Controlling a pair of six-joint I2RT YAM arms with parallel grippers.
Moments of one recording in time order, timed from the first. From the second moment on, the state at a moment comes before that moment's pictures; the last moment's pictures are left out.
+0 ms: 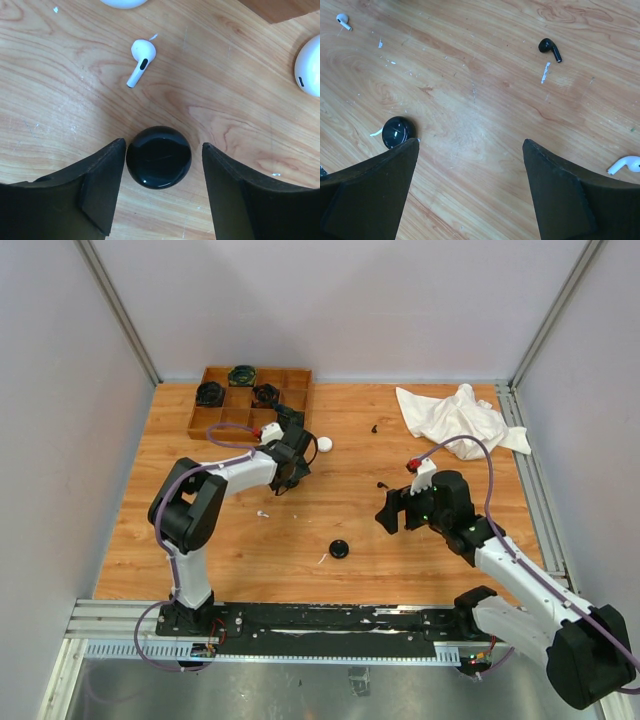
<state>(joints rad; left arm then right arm) -0.55 1.88 1.18 -0.33 -0.46 -0.93 0.43 0.93 0.50 -0.16 -0.27 0.16</state>
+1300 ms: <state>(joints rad) -0.86 1.32 0.67 0.27 -0.48 -0.29 0.42 1.09 0.79 -0.28 -0.49 0.18</state>
